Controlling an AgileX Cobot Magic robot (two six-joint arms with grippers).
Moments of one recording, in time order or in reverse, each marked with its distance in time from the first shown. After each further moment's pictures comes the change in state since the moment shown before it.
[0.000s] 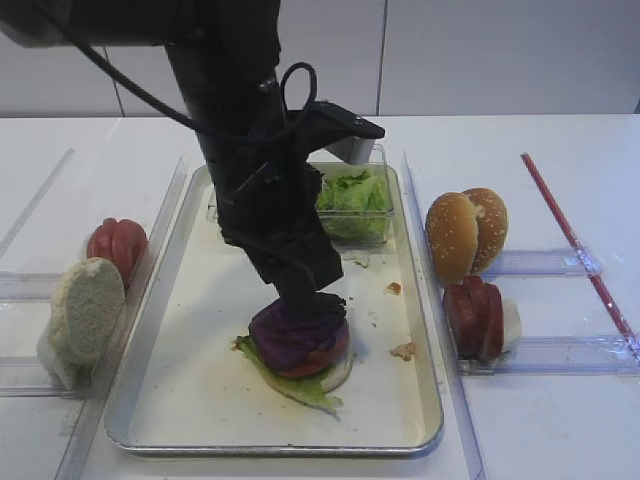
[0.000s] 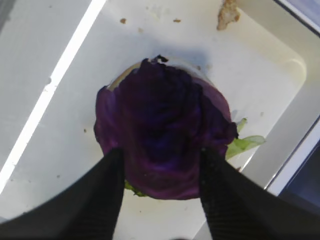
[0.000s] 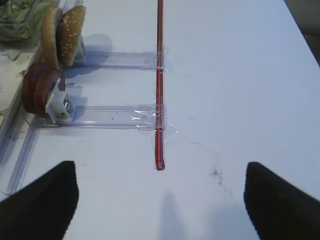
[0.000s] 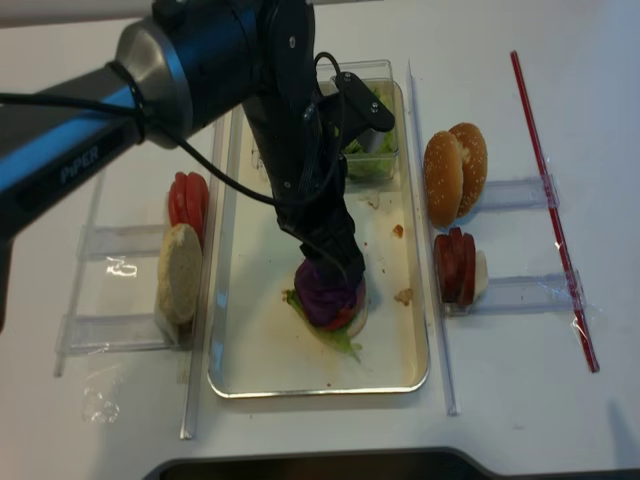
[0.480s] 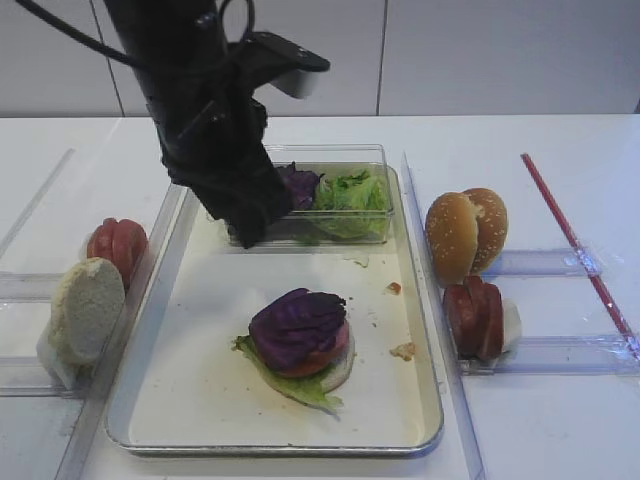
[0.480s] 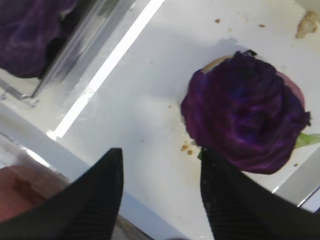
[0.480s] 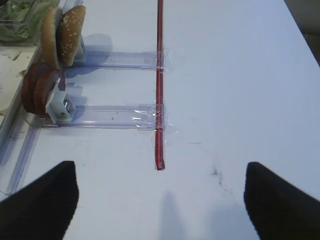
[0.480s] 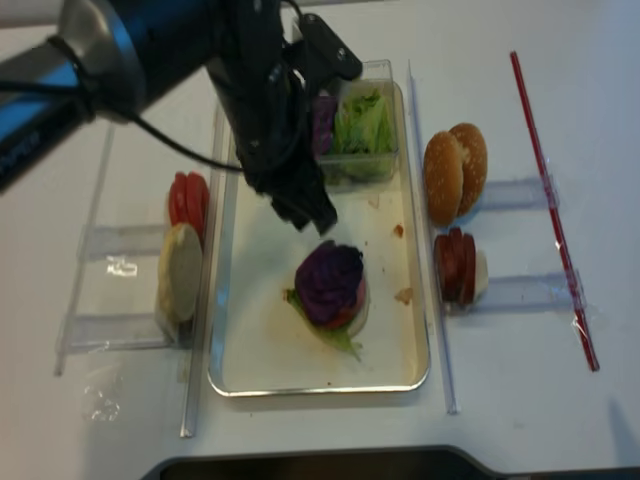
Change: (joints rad) left arm 0.055 -0.072 -0.023 0.143 0.003 -0.098; right arm 0.000 0.000 0.000 0.000 0.000 0.000
